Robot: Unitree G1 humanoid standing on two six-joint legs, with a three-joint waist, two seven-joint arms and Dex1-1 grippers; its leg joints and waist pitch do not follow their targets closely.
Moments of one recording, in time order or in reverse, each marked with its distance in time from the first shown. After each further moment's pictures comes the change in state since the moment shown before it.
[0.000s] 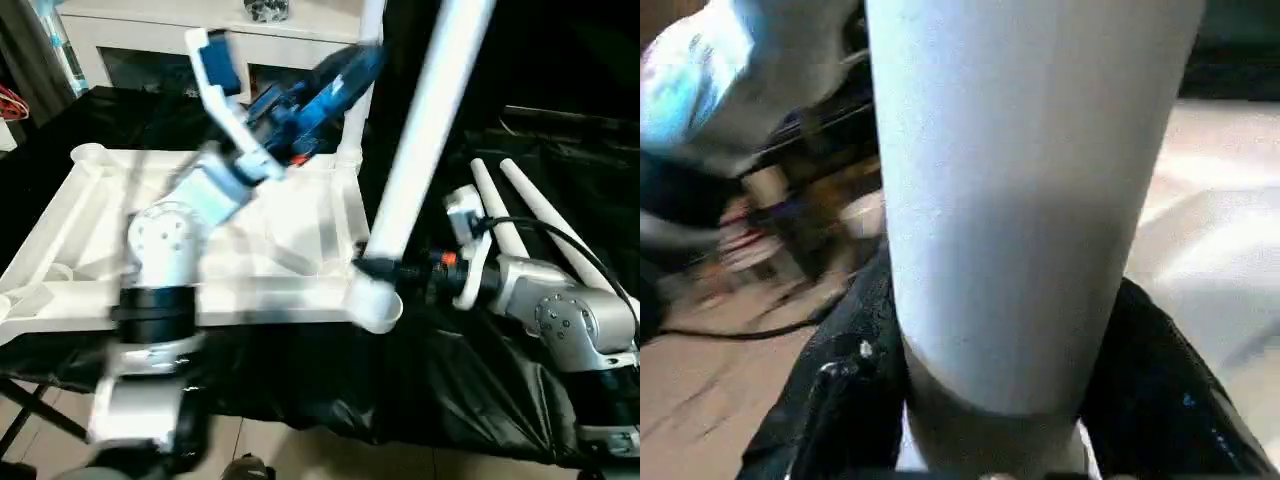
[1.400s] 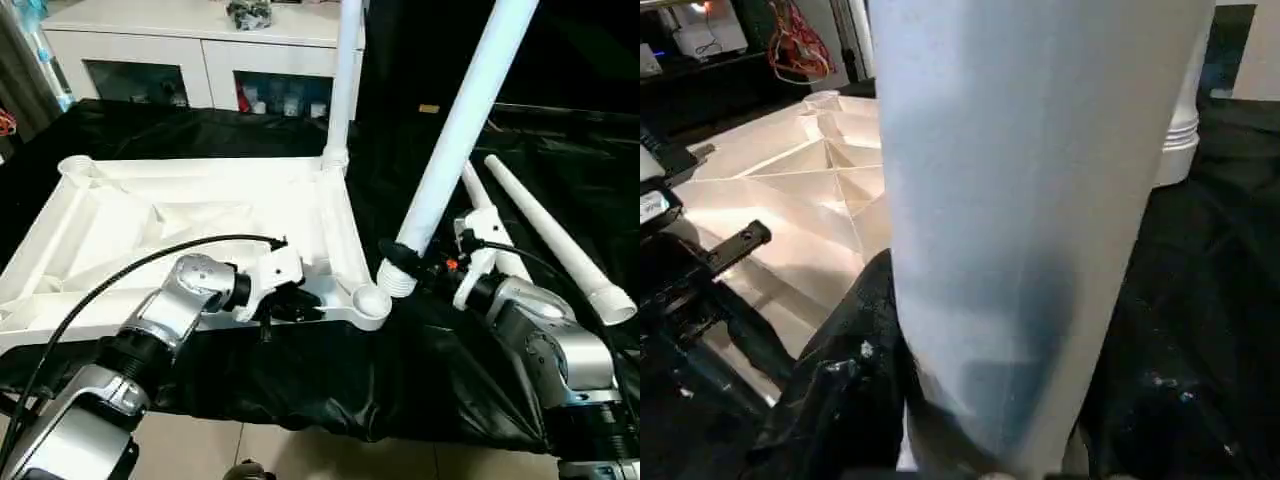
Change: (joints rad) left arm 0.092 0.179 -0.504 0.508 0.616 -0.548 -0.269; right arm 0.114 0.073 0.008 0.036 -0.232 -0.250 -0.263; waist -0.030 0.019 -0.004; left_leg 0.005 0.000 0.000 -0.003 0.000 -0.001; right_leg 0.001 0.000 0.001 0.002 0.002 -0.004
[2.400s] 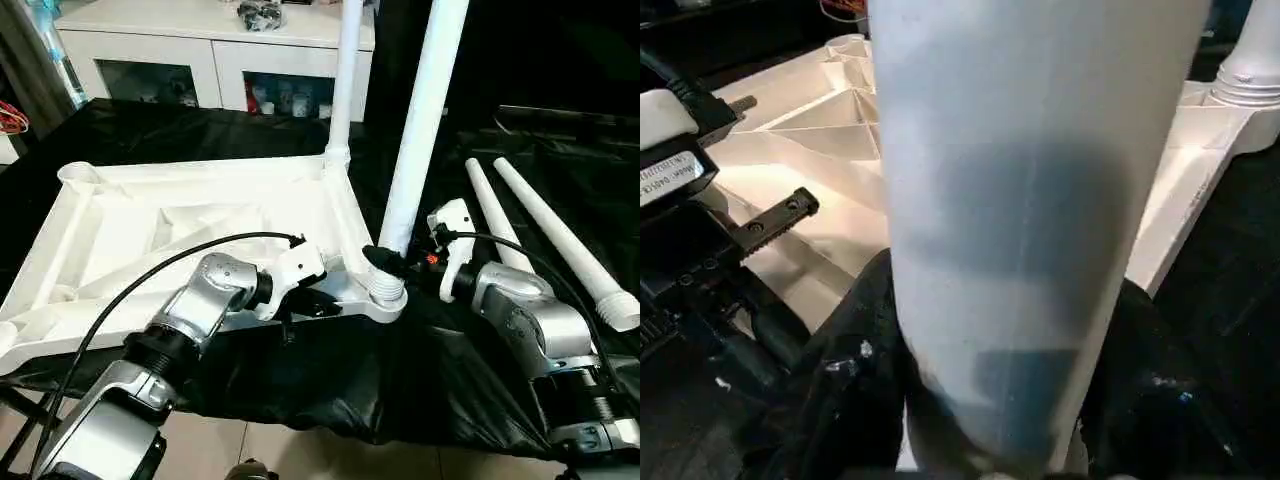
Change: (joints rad) left arm -0.026 -0.120 0.028 0.000 0.040 0.140 0.047; right arm -0.138 -0.021 0.076 0.189 -0.062 0.004 0.094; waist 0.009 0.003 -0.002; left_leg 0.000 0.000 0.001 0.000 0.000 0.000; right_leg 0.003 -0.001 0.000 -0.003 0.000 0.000
